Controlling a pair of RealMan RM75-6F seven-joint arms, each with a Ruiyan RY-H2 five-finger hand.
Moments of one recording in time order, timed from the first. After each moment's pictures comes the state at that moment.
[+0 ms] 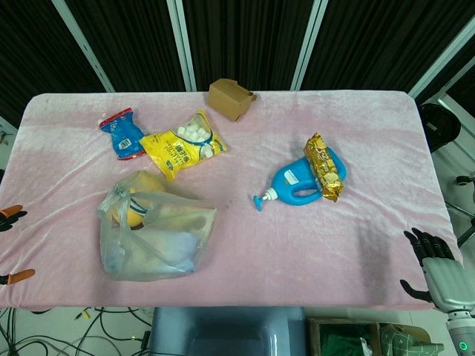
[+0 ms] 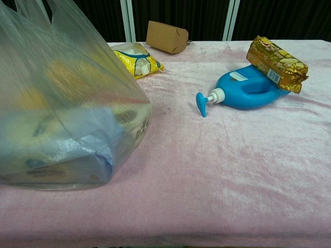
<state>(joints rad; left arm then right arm) -0.20 -0.52 0.07 -1.86 1.65 1.17 -0.99 0.09 -0.97 -0.01 -1.76 -1.44 1.31 -0.05</state>
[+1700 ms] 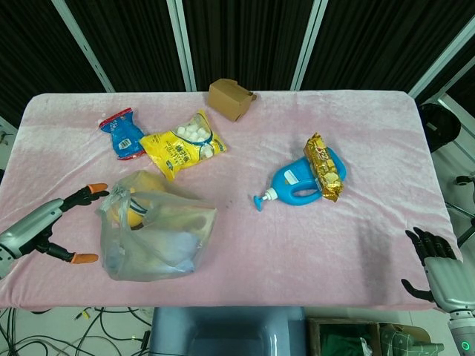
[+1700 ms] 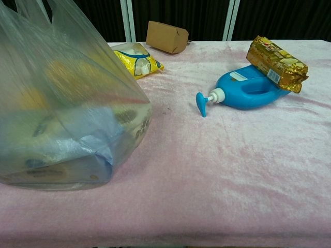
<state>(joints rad) -0.60 -0.28 -0.09 -2.10 1.75 0.77 -1.20 0.09 -0.96 -0.01 -1.75 -1.44 1.31 -0.03</state>
